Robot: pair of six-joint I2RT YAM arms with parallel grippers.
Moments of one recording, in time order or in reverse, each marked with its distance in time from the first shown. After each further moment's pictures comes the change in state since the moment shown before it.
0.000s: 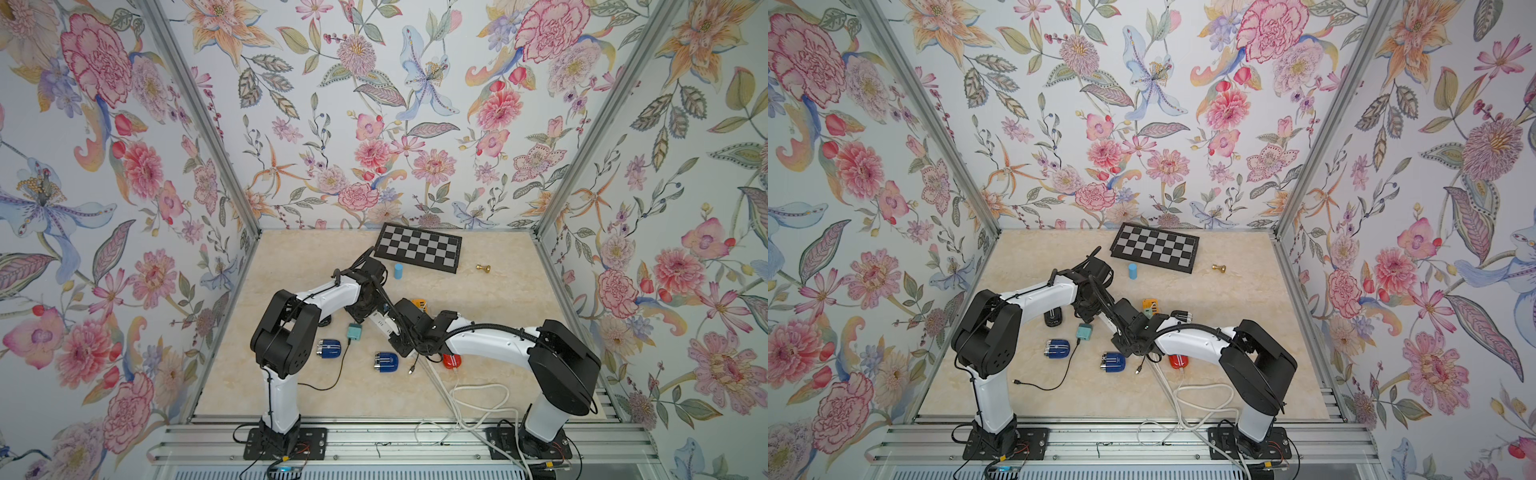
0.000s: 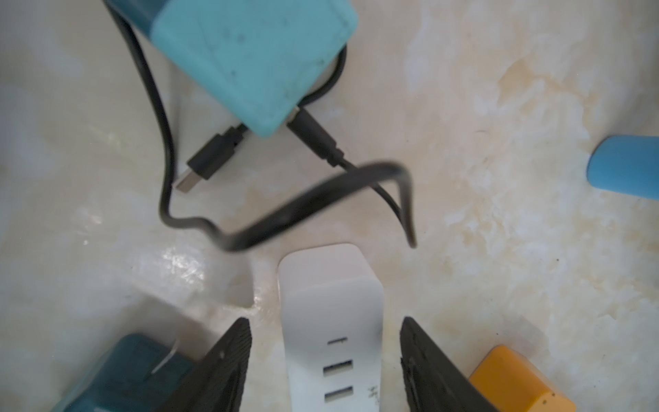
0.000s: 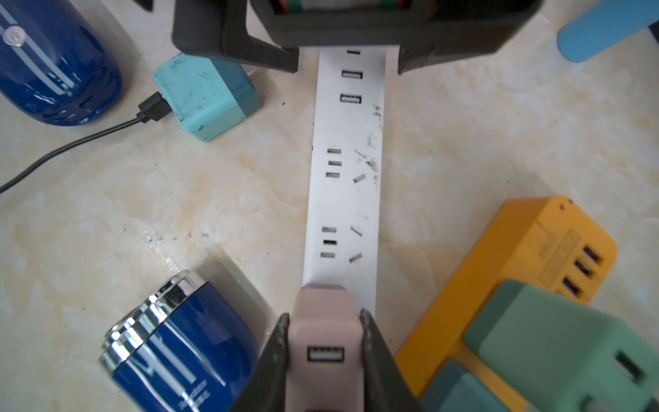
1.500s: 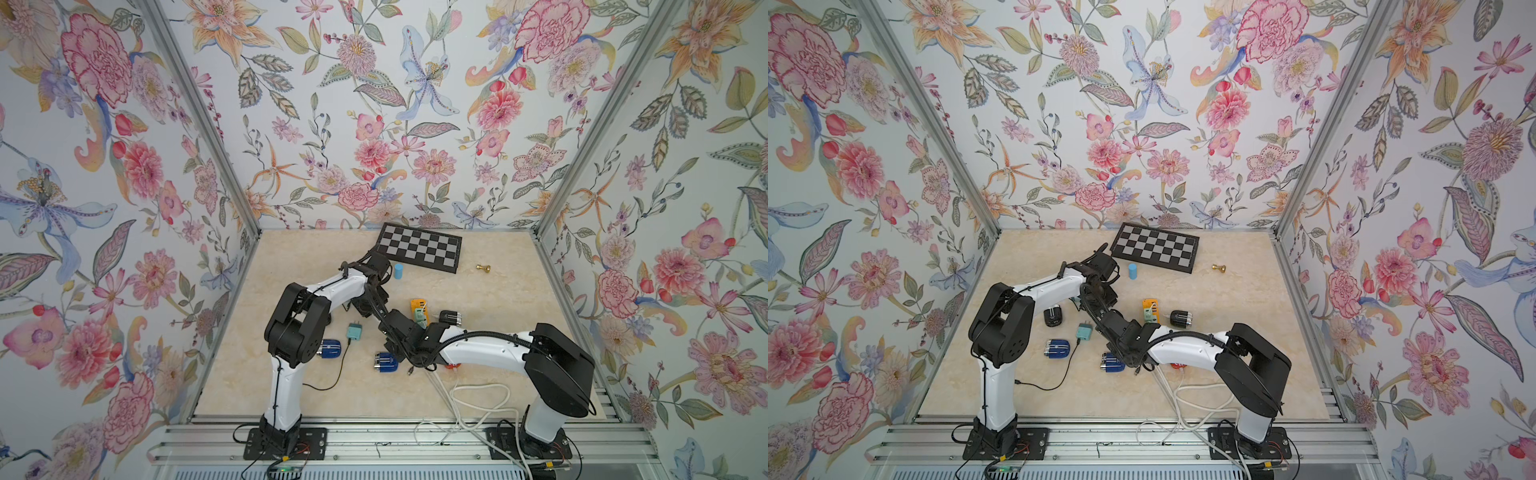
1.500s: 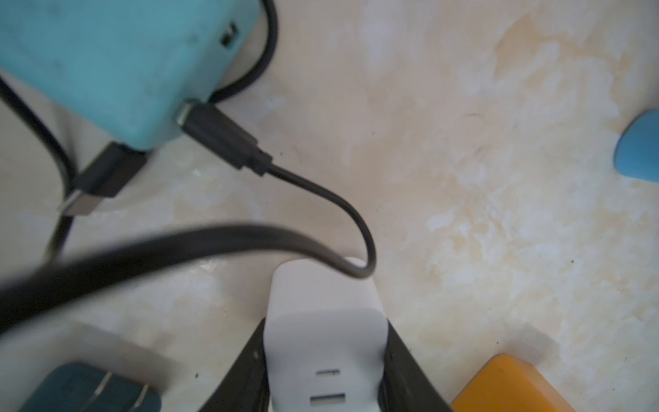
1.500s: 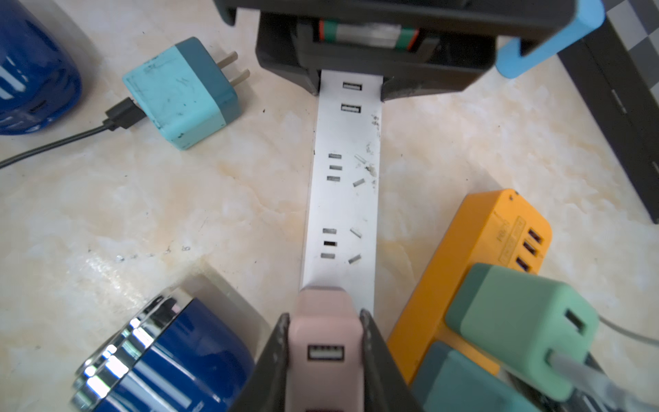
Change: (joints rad) left arm 0.000 0.114 0.156 -0.091 0.056 0.050; right arm 0.061 -0.008 -0.018 0.027 0.156 0.060
